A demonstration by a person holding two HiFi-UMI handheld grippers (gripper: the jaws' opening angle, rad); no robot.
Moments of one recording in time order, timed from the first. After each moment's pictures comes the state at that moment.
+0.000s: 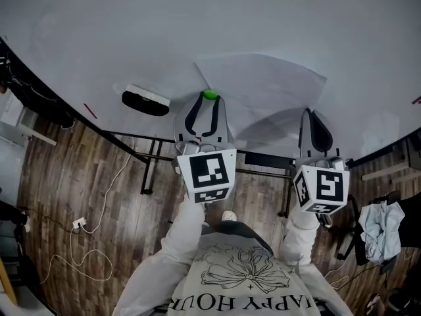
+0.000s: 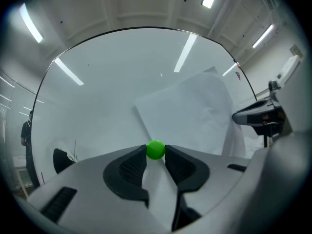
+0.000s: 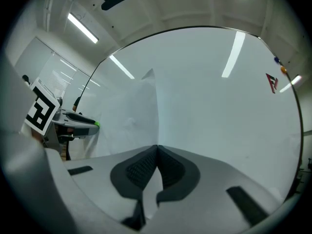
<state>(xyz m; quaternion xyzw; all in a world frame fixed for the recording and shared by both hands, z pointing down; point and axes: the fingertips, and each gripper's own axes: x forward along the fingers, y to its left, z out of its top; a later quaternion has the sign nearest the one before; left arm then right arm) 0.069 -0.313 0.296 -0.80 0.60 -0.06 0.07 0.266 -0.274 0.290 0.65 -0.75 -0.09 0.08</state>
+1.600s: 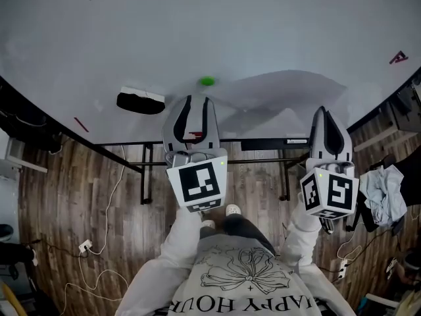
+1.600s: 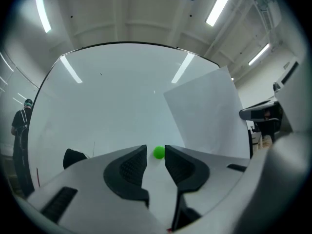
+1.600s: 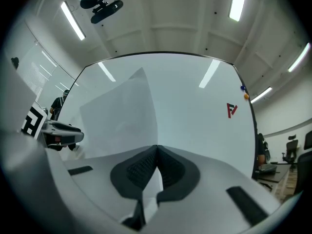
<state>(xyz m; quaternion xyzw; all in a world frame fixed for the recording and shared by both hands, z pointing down) 0.047 -0.268 0.280 -0.83 0.55 0.00 0.07 0.274 -0.187 0.257 0.74 -0.66 -0.09 0.03</state>
